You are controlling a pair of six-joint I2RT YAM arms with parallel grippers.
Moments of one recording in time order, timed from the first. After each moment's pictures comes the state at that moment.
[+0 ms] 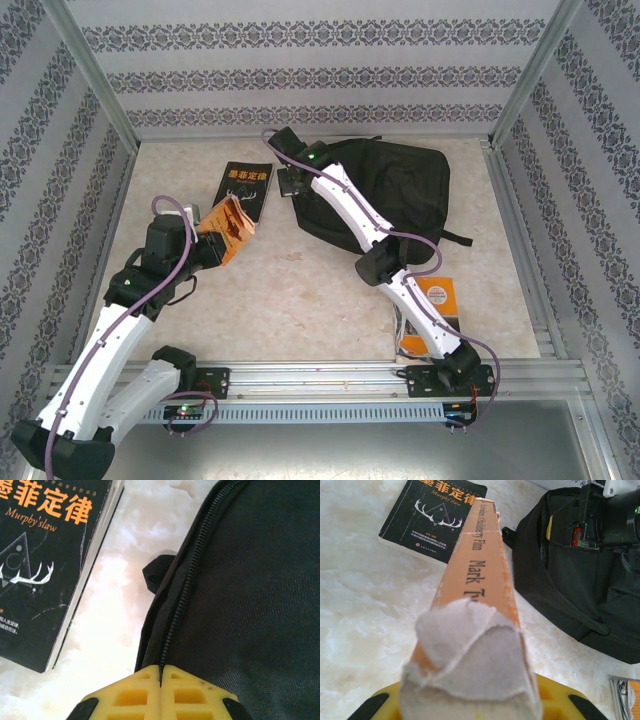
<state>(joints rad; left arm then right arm) -0.27 0.79 0.86 -0.73 0.01 -0.54 0.67 2.77 3.08 -1.39 0.17 0.47</state>
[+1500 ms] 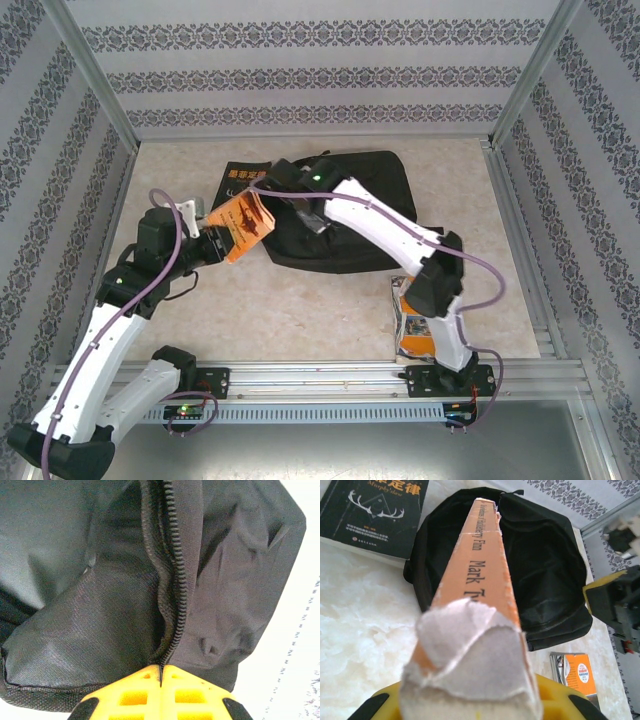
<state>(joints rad) -0.27 0.80 0.94 -0.74 0.20 -0.58 0.84 1.98 2.03 -1.40 0.51 0.21</state>
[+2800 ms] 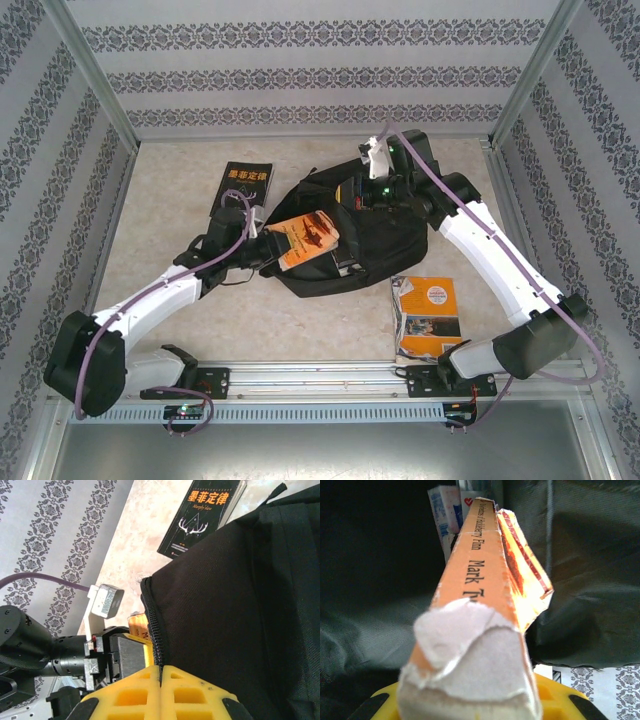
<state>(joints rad) -0.45 1.22 0.70 -0.07 0.43 -0.93 0.47 1.41 1.48 -0.75 -0.51 0.52</state>
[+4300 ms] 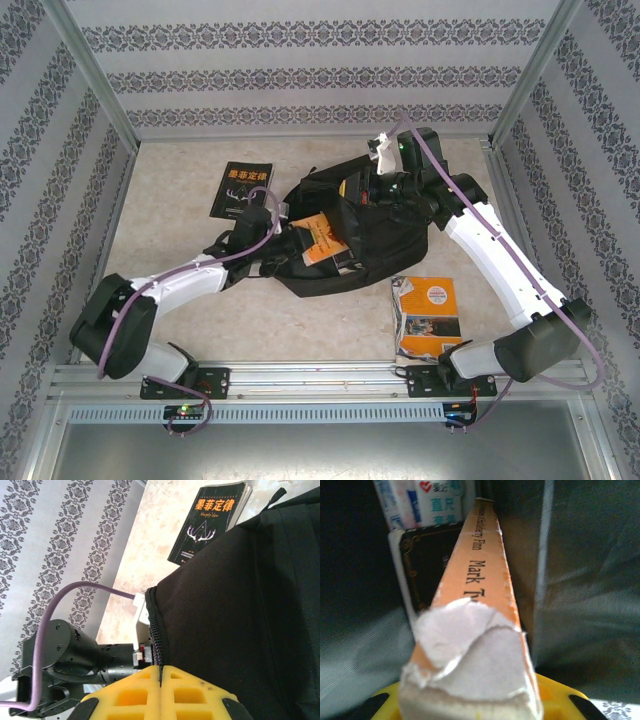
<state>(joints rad) -0.55 1.46 0.76 0.21 0.42 -1.04 0.42 1.39 1.46 -0.70 -0.58 0.58</state>
